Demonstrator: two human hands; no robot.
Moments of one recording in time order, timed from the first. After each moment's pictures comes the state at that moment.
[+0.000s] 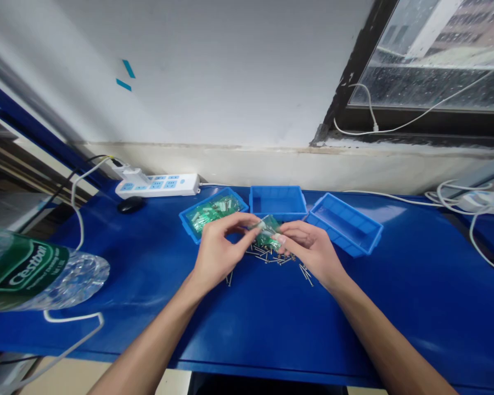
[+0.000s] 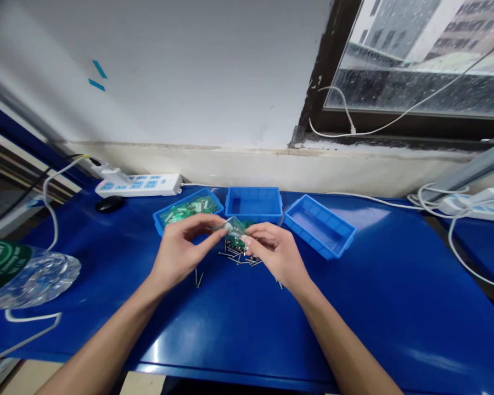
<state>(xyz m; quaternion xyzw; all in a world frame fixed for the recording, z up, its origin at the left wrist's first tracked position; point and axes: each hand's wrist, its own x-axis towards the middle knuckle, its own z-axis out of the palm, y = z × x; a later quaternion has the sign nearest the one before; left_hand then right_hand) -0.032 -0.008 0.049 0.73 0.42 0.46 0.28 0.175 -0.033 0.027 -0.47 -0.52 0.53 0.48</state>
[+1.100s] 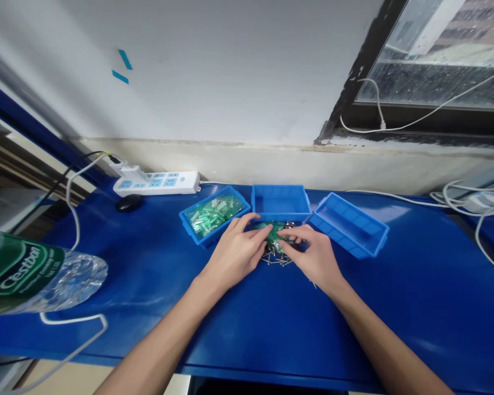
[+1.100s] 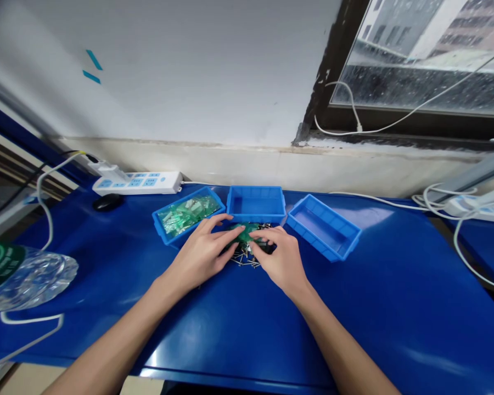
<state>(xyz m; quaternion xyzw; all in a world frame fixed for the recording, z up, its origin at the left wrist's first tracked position) -0.031 -0.001 0.023 0.91 0.34 0.23 0.02 0.173 -0.031 0.007 -0.57 -0.66 0.26 0.41</state>
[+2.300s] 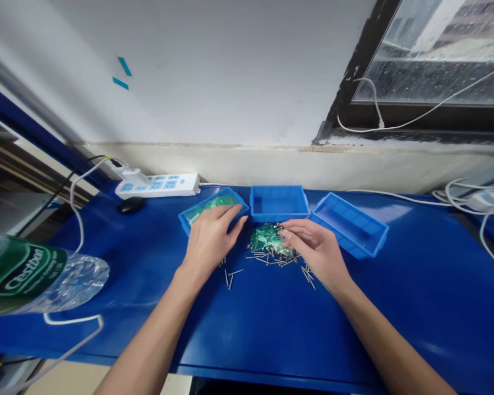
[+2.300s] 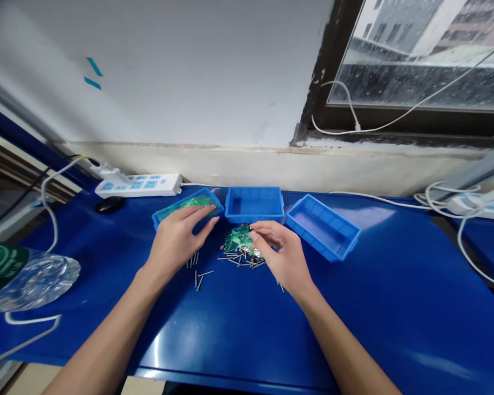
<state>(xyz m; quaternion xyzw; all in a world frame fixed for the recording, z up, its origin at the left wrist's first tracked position) -0.057 0.024 0.027 0.83 0.47 0.31 -0.07 0.175 -0.032 0.027 -0.50 -0.54 0.46 0.50</state>
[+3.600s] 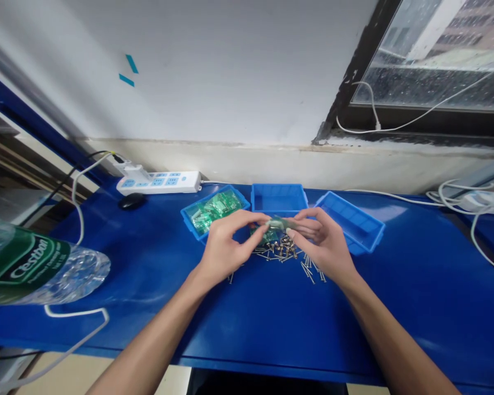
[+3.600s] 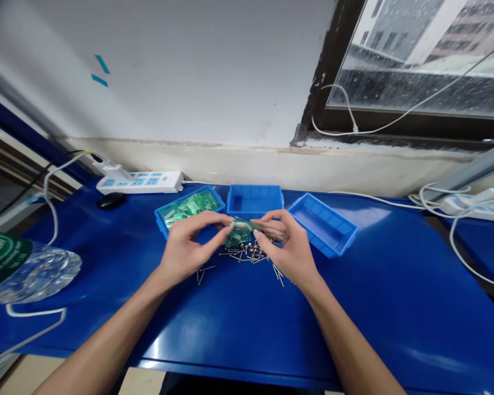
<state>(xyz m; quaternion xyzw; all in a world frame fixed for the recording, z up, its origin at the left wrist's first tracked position) -0.027 -0.008 0.048 0.78 0.35 0.48 0.19 0.184 -0.035 0.029 -0.45 -0.57 0.44 0.53</state>
